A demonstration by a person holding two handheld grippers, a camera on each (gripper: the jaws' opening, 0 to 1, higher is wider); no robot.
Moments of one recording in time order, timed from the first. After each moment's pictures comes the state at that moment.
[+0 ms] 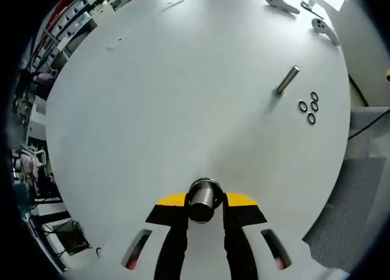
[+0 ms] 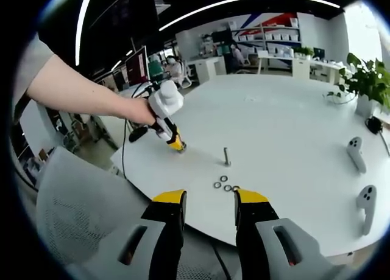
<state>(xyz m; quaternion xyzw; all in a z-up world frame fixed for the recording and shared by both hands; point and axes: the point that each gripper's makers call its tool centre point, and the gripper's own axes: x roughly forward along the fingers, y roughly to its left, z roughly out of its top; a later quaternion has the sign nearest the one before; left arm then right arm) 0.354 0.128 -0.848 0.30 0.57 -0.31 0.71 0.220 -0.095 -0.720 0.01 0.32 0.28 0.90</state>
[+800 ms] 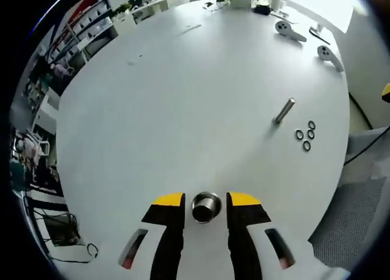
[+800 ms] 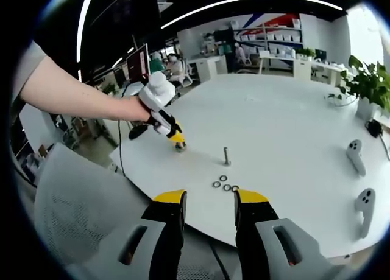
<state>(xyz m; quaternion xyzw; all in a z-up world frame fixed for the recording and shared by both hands) 0.366 0.115 -0.810 0.23 0.48 -0.28 0.80 0.220 -0.093 -0.721 0.00 0.32 0.29 0.90</state>
